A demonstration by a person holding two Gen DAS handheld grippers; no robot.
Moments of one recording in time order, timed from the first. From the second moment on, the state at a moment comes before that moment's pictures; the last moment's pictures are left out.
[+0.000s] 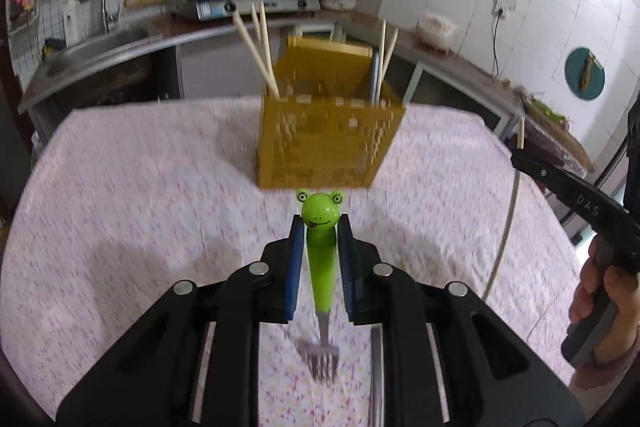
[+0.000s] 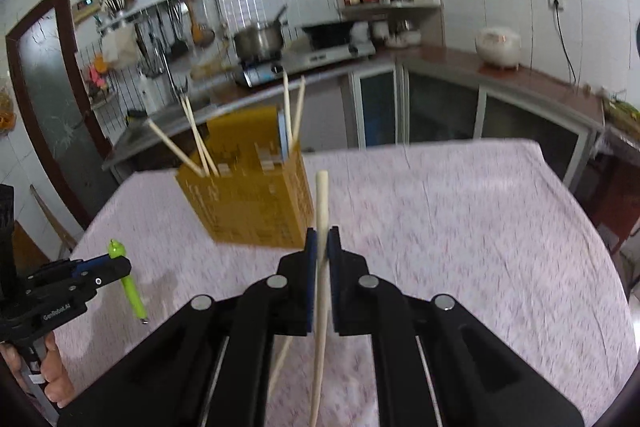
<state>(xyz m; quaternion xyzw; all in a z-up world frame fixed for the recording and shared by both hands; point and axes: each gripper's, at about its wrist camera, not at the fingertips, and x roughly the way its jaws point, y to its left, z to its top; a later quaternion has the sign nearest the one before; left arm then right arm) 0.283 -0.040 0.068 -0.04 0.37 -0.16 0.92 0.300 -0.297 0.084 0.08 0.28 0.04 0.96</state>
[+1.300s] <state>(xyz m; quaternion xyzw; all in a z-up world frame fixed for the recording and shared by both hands) 0.422 -0.047 0.177 -0.05 0.26 -0.13 0.96 0.461 -0.256 0.189 0.08 0.11 0.03 0.99</state>
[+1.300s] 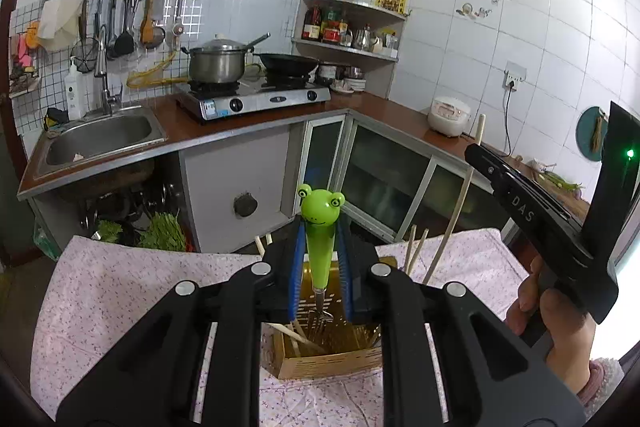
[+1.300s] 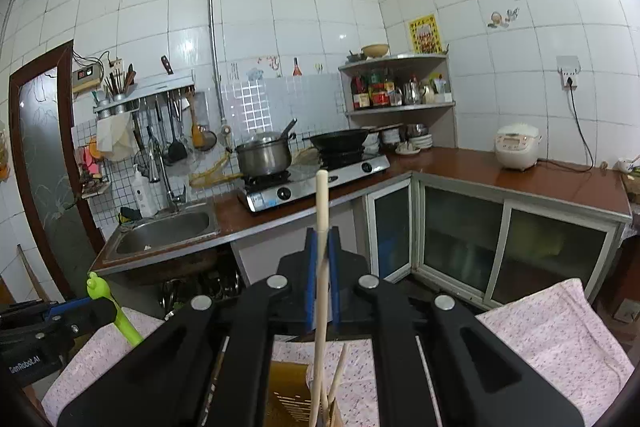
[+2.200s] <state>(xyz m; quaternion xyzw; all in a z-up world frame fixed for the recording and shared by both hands) 0.367 -0.004 0.103 -0.08 0.32 -0.11 0.94 0.392 -0.269 0.087 0.07 0.27 0.04 0.96</state>
